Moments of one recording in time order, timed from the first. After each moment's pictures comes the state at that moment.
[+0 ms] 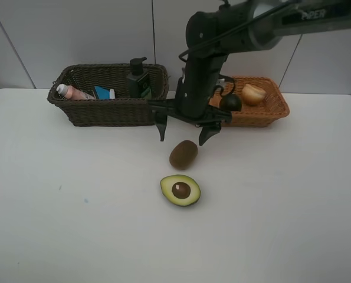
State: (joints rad) left arm -0.09 -0.01 -0.51 -0.02 1.06 0.02; right arm 0.64 2.14 -1.63 0.01 1.02 0.64
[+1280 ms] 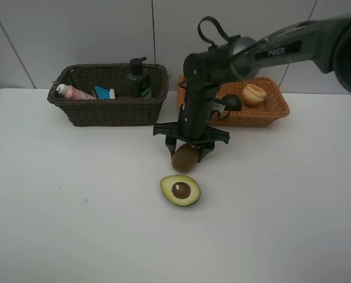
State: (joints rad) left arm -0.09 -0.01 -0.51 -0.02 1.06 0.02; right arm 0.62 2.29 -1.64 0.02 0.94 0.63
